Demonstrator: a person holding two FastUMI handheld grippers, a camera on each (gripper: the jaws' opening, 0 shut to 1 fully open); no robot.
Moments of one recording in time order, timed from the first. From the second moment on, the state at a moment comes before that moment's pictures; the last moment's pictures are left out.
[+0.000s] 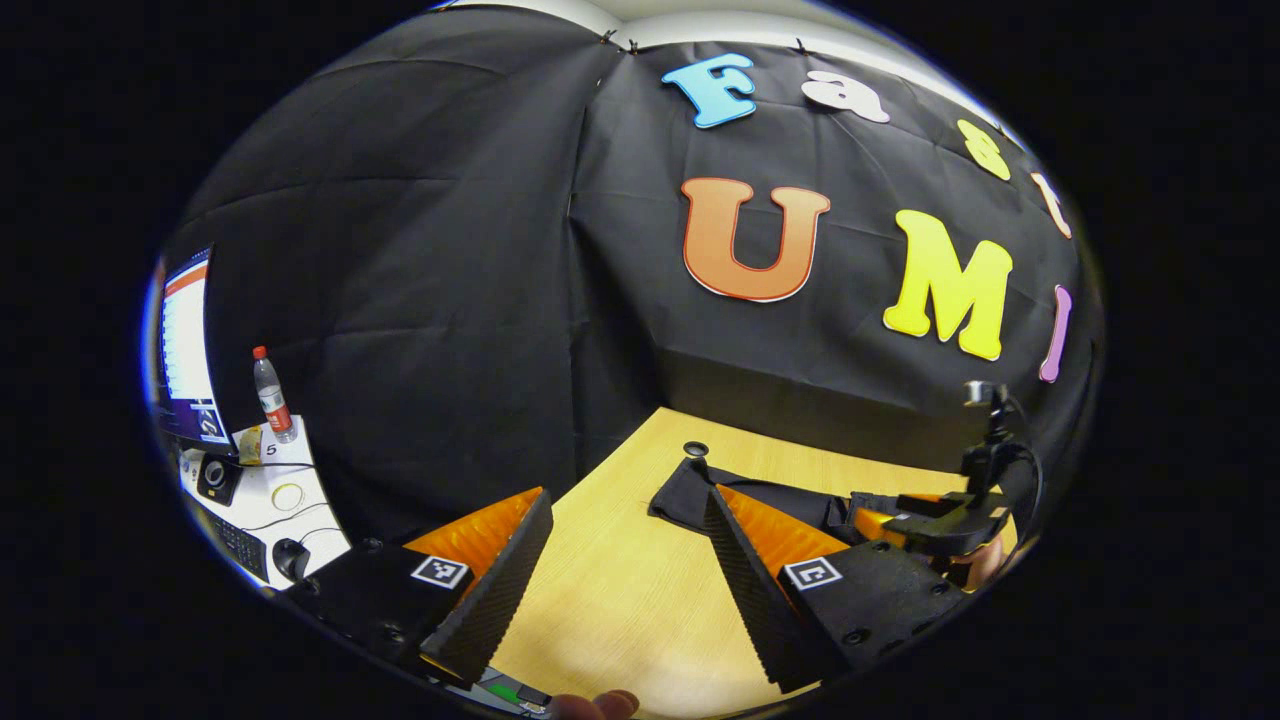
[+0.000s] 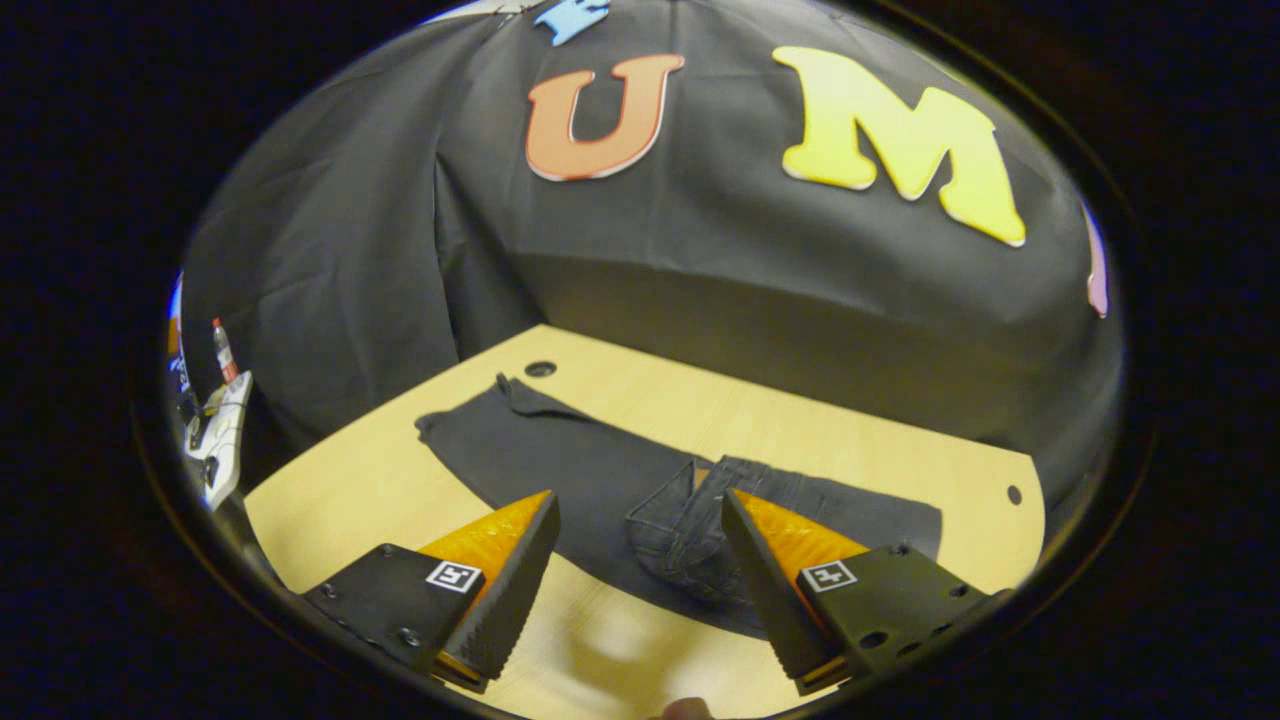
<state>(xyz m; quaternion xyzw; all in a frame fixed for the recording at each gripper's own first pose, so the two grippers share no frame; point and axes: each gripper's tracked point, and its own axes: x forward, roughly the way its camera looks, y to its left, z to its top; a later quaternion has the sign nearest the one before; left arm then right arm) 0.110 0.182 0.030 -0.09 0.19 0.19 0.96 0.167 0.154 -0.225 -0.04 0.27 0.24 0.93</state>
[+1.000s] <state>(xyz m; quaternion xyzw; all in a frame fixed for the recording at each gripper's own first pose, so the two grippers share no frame) 0.262 0.146 -0.167 -0.60 0.24 0.14 0.75 0.108 -0.109 -0.108 -0.05 0.27 0.08 0.96</state>
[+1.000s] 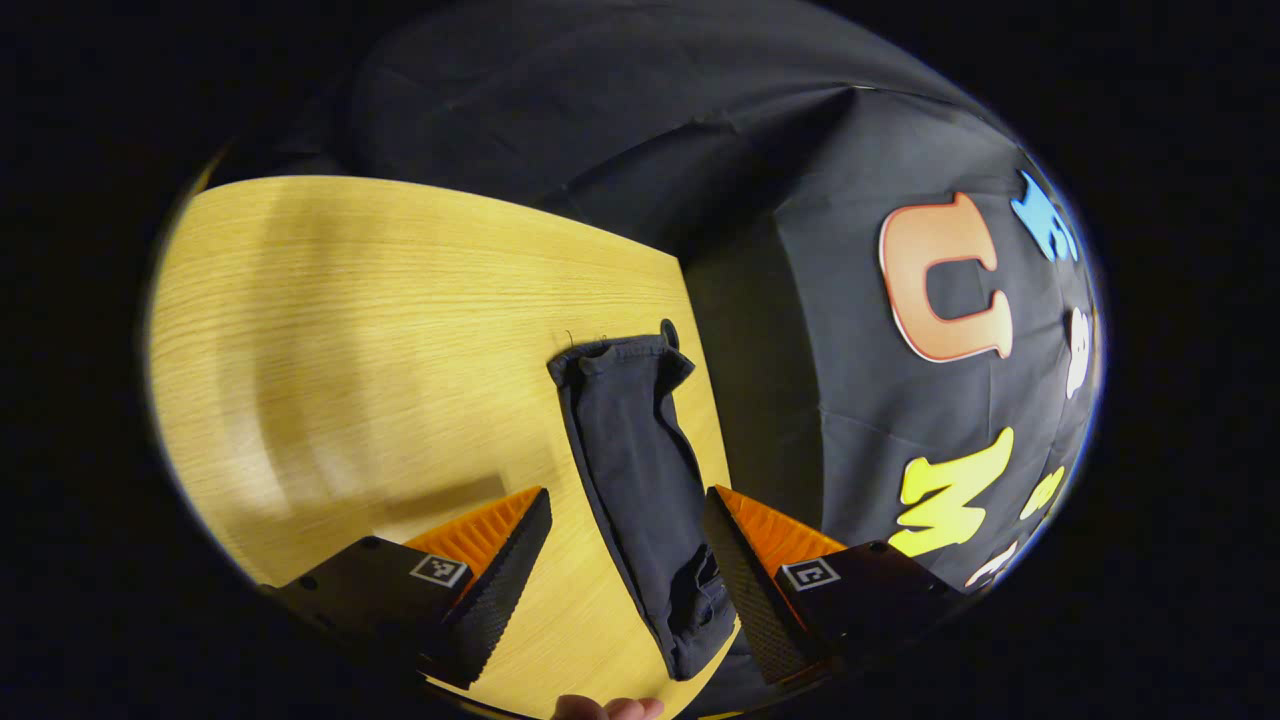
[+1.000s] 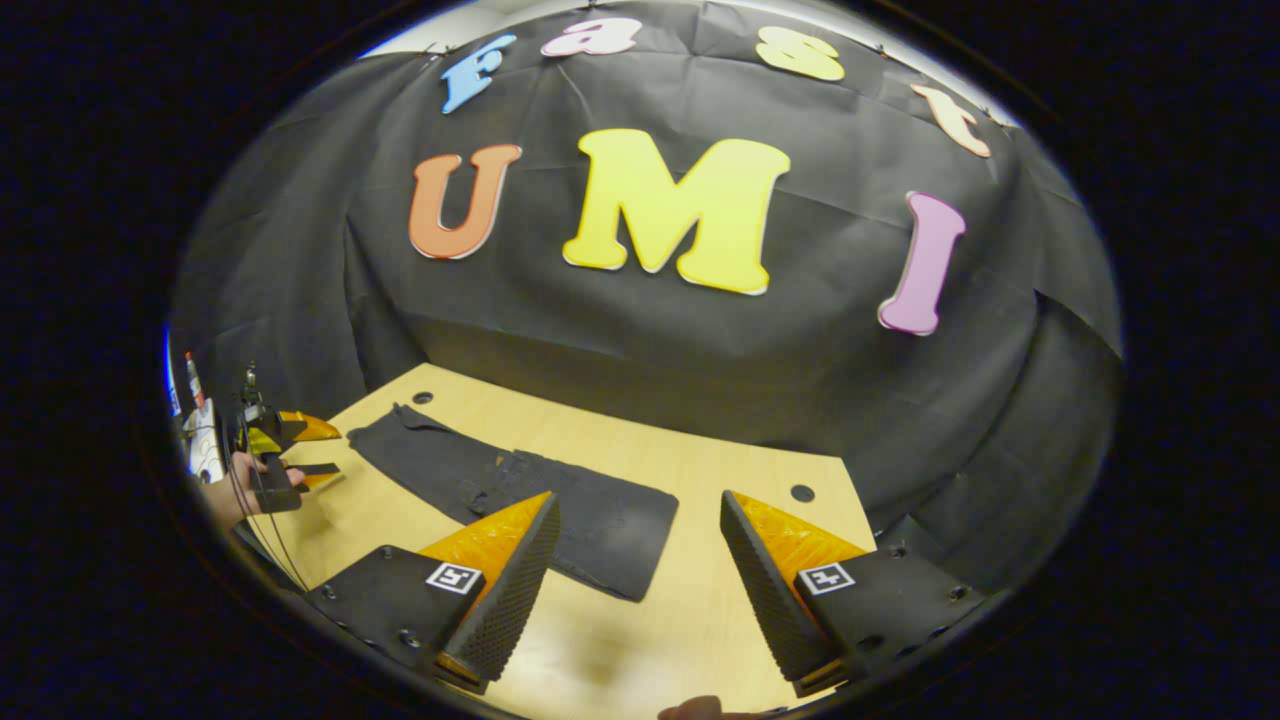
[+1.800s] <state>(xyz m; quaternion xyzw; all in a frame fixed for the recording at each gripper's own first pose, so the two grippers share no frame) 0.362 0.164 -0.195 -0.64 0.22 0.13 0.72 0.104 -0.143 -0.133 -0.03 0.32 0.03 0.95</state>
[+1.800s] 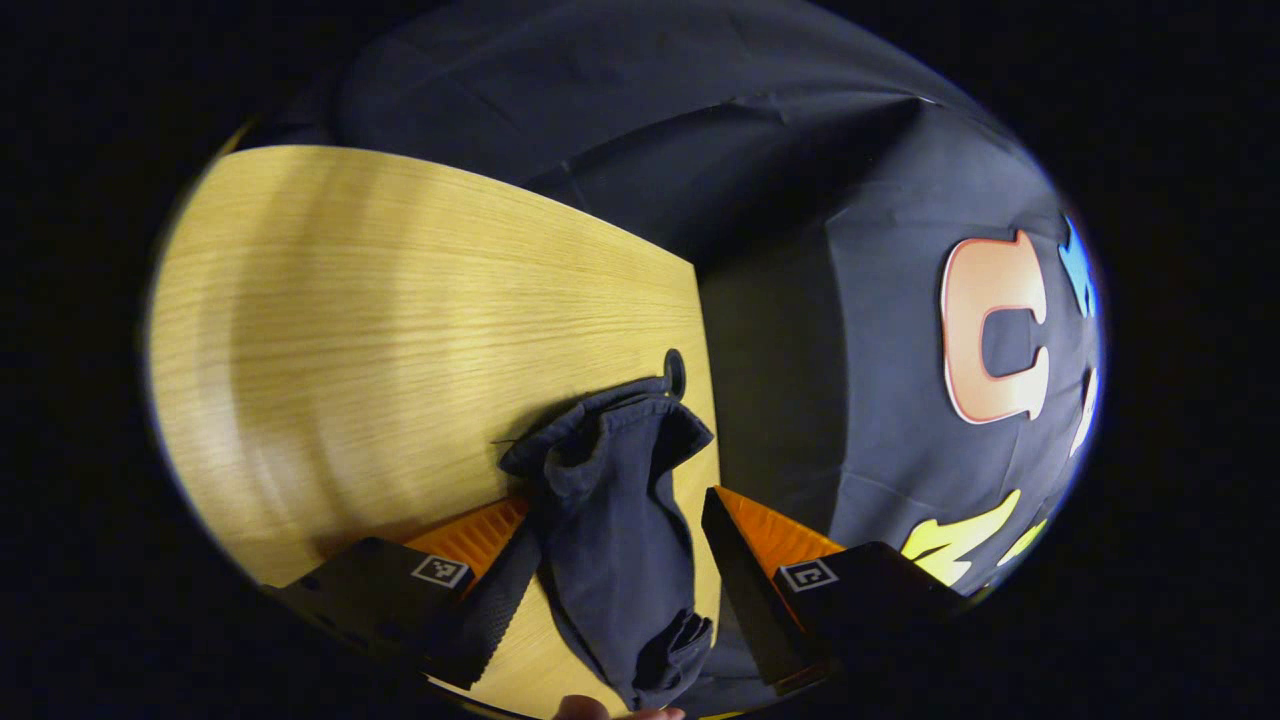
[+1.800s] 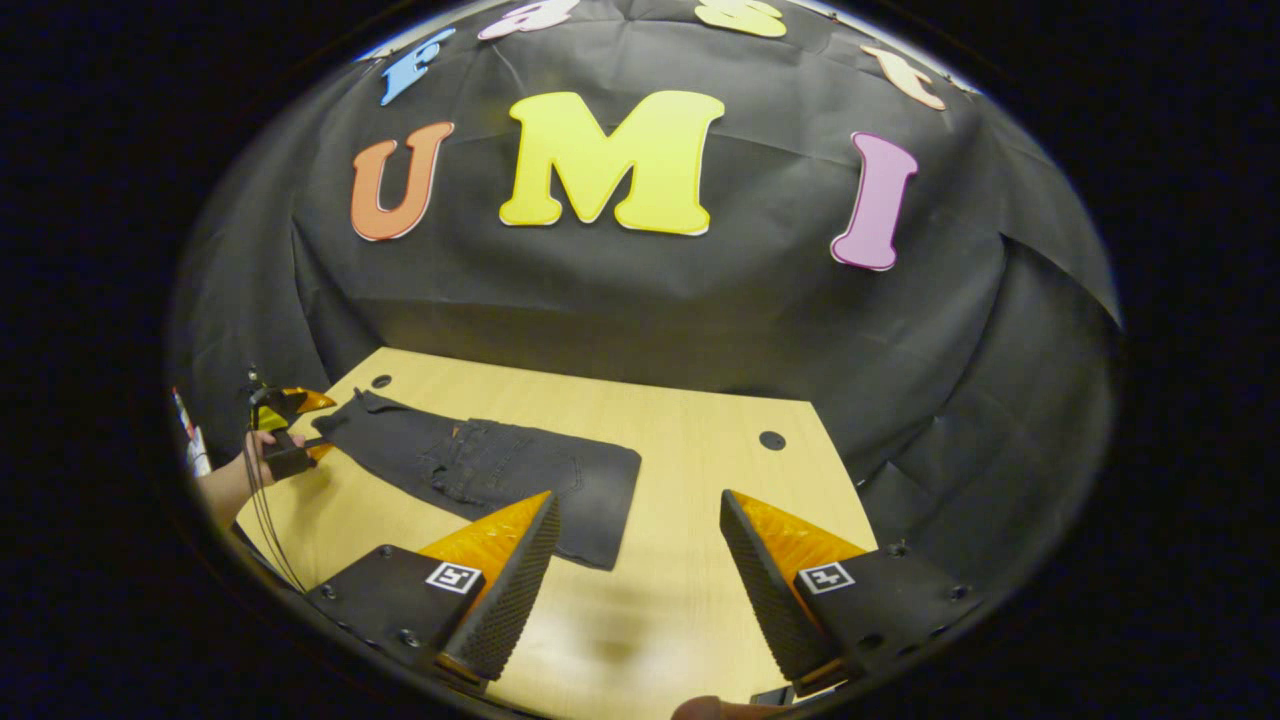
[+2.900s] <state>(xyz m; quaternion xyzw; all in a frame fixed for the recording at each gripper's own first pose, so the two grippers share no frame) 0.374 -0.041 0.014 -0.42 0.18 -0.03 0.89 0.014 -0.205 -0.103 0.03 0.27 -0.04 0.96</state>
